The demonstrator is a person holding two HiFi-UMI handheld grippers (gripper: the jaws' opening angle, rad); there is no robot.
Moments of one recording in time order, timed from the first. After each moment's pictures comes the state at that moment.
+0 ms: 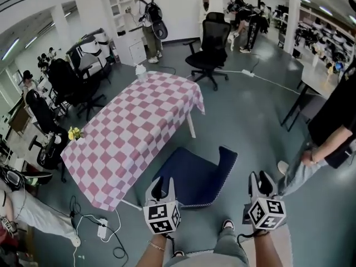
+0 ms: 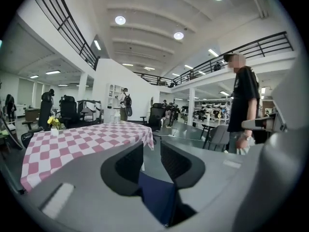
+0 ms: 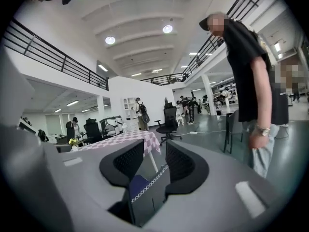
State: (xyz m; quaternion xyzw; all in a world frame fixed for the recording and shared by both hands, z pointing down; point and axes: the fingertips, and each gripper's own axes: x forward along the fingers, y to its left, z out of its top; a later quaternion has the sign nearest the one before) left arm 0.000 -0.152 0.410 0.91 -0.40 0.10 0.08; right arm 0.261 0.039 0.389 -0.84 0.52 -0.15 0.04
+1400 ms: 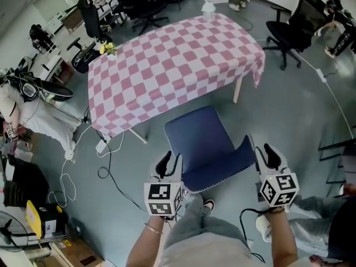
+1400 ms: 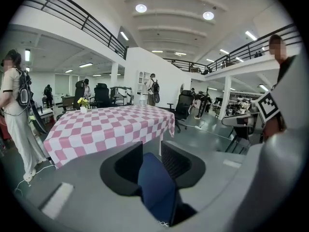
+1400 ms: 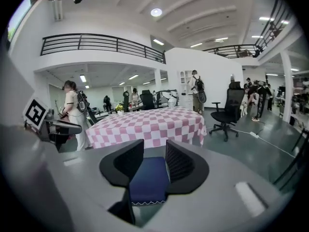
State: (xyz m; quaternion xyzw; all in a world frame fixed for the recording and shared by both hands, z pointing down) left arm 0.053 -0.151 0.475 0.79 -0.57 0.16 0.16; right arm 0.335 -0.158 0.460 -0.56 0.80 -0.17 -0.15
